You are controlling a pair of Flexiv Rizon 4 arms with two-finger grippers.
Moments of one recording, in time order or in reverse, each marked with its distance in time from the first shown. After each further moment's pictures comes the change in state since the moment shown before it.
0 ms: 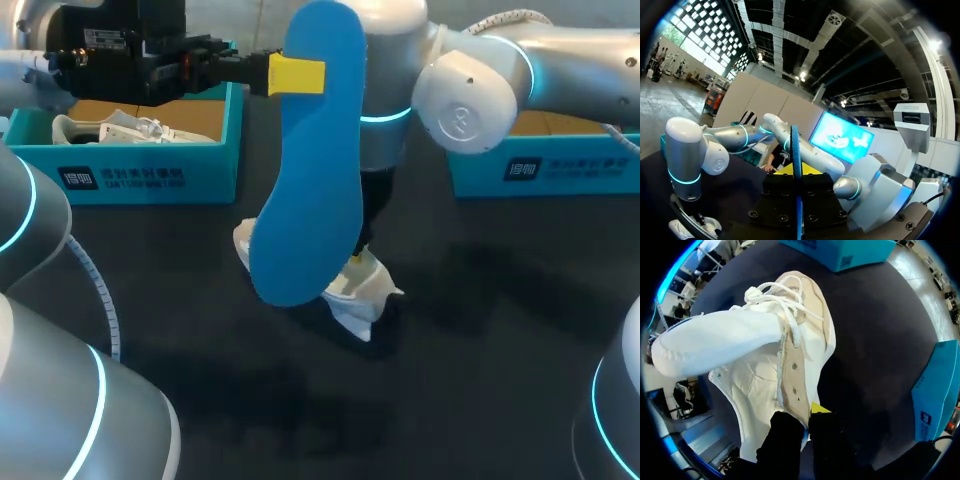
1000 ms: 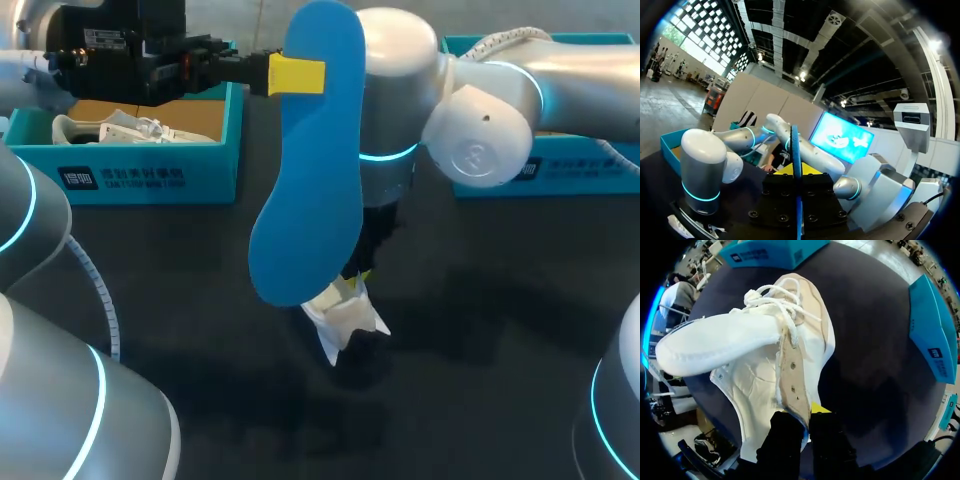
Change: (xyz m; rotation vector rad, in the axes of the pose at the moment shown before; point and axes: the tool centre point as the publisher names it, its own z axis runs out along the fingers) left arm 0.000 0.000 0.000 0.000 0.000 0.000; right arm 0.042 -0.019 0.001 -0.058 -0.031 0.427
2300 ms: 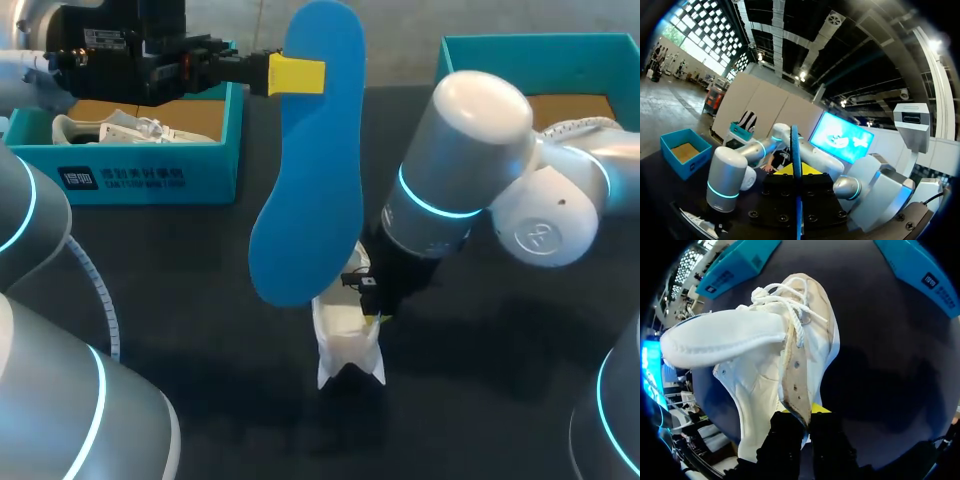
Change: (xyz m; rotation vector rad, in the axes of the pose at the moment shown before) left arm 0.000 0.000 0.000 0.000 0.000 0.000; right arm 0.002 -0.046 0.039 -0.050 0.185 0.363
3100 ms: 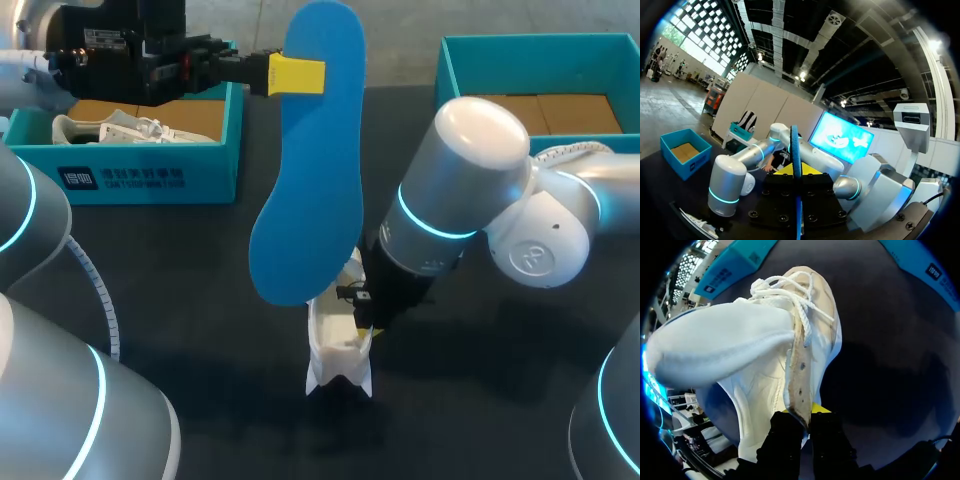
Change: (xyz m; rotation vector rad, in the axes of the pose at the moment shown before) left arm 0.000 0.000 0.000 0.000 0.000 0.000; right arm 0.003 -0.006 0.025 0.000 0.037 0.017
